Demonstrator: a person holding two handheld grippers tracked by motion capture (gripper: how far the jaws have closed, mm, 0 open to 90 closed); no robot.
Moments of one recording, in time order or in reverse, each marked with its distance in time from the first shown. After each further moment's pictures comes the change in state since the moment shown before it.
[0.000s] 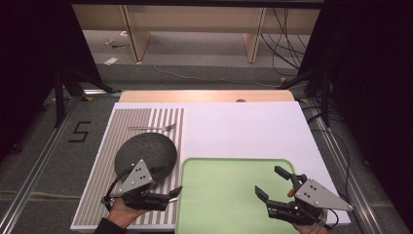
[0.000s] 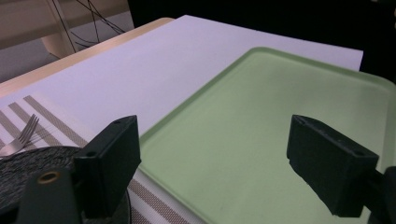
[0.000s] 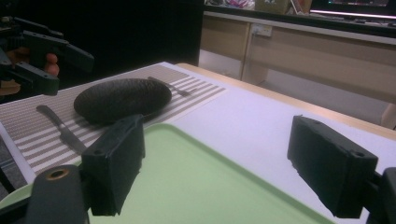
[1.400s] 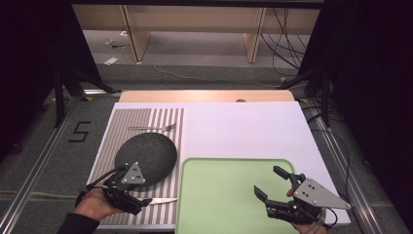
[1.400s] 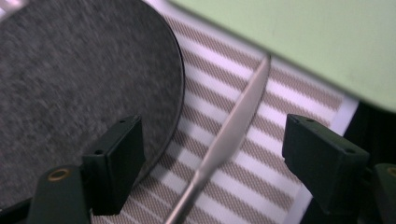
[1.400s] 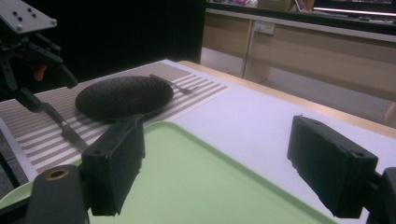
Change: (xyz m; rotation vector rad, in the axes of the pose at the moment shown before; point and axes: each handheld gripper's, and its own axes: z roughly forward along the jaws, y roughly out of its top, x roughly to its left) left arm 0.040 -0.016 -0.020 0.640 0.014 0.127; right arm 0.000 0.000 0.003 0.011 0.005 -0.003
